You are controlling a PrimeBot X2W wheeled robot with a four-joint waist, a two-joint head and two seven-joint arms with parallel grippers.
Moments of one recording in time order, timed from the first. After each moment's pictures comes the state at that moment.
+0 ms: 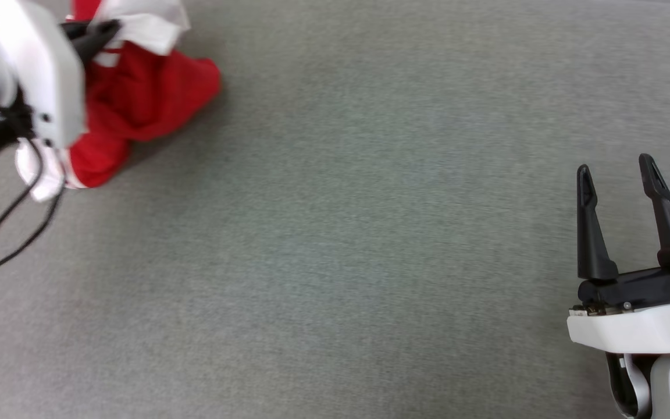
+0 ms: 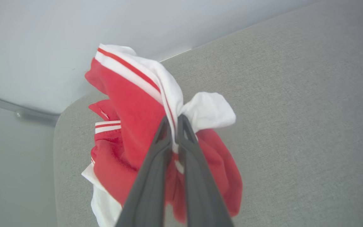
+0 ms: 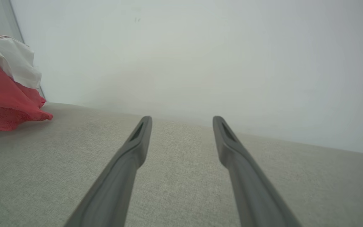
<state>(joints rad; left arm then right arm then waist) -1.16 0.87 -0.82 0.22 -1.02 -0.13 0.51 -0.14 -0.05 -0.06 -0.15 -0.01 0.13 -0.26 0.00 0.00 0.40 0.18</state>
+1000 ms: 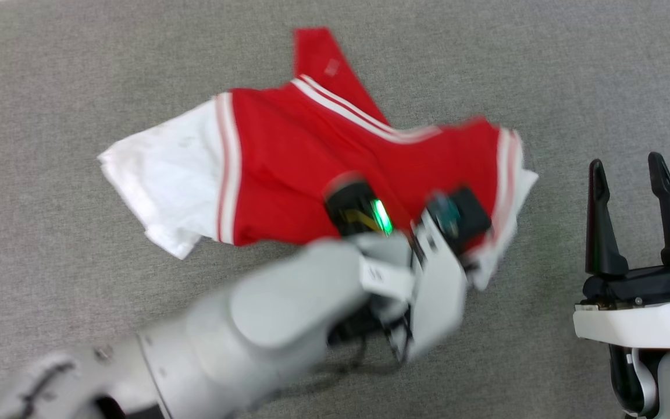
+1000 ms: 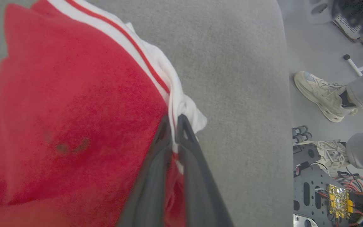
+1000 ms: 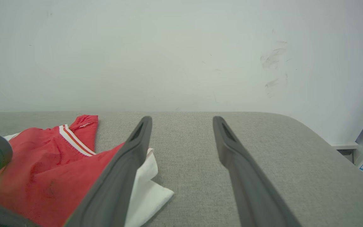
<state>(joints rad) -1.06 0.24 -1.28 0.28 -0.90 -0.13 0.37 -0.15 -0.05 -0.07 -0.14 0.10 0.13 -0.26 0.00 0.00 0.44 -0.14</state>
